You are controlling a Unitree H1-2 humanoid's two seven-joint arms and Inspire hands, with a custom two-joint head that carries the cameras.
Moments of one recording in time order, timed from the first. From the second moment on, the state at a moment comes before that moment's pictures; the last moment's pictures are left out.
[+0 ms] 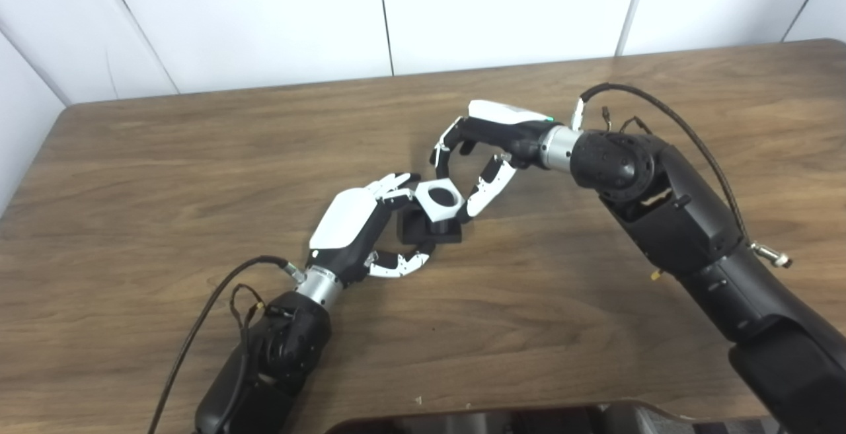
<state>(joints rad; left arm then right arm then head) -0.21 0.24 -0.42 0.10 0.67 -0.07 0.01 -0.64 -0.35 0.44 0.04 -0.50 0.22 0.64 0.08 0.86</state>
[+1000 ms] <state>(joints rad) -0.21 0.24 -0.42 0.11 0.66 -0.08 0.02 -0.63 -0.36 0.42 0.06 -0.50 0.18 0.60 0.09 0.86</state>
